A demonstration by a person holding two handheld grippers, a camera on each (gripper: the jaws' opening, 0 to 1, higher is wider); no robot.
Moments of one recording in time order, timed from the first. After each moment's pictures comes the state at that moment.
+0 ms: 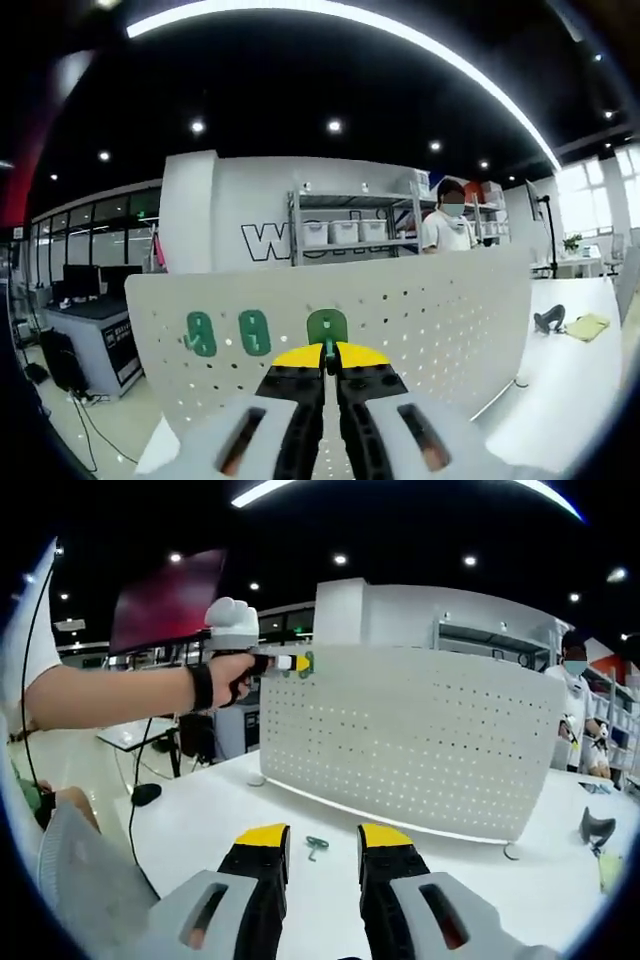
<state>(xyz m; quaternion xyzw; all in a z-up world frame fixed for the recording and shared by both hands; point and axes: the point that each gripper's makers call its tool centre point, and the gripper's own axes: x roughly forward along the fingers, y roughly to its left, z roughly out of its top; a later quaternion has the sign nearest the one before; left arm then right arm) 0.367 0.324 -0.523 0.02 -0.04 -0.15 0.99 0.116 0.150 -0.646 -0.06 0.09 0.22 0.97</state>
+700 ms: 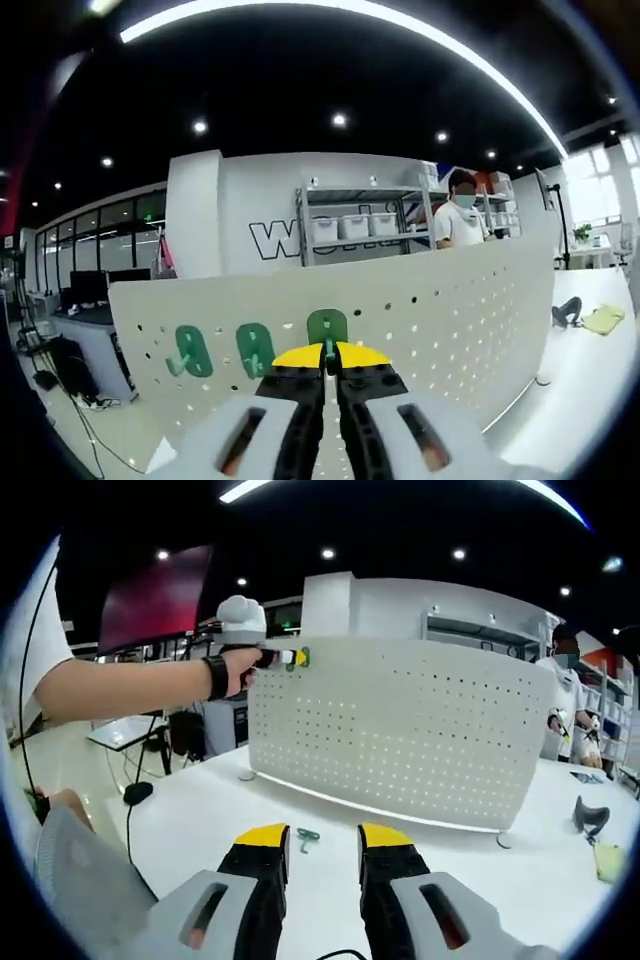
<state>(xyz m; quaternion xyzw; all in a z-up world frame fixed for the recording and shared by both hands) 0.408 0.326 -0.527 0.04 -0.03 -0.12 0.99 0.115 0.141 -0.655 -0.06 0.11 0.19 0.97</state>
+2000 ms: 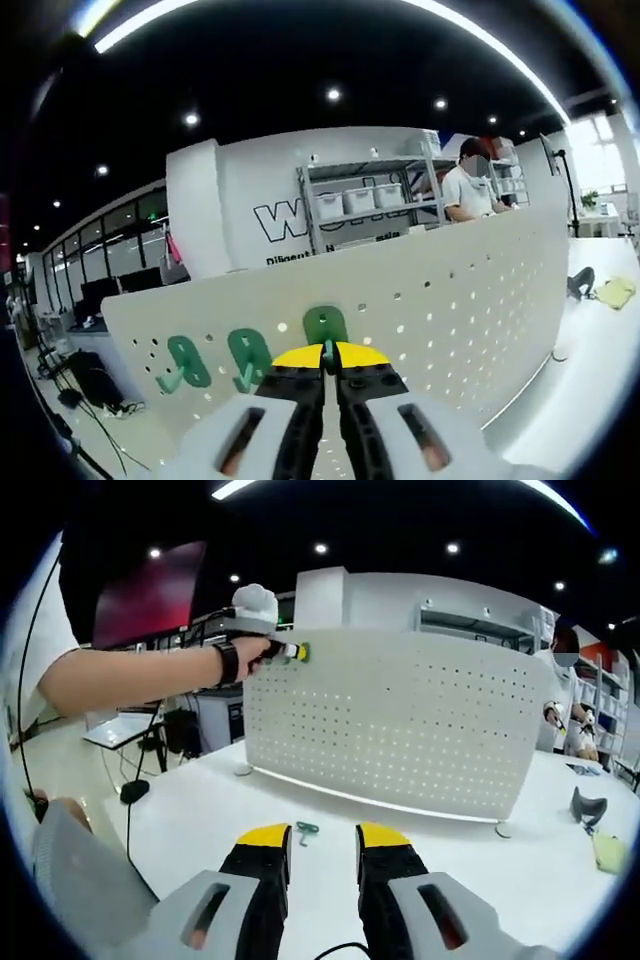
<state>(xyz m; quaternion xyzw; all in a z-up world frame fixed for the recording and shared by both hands) 0.423 0.320 -0.530 0.10 0.01 -0.10 0.99 0.113 0.141 -0.663 -0.05 0.12 0.18 0.98</state>
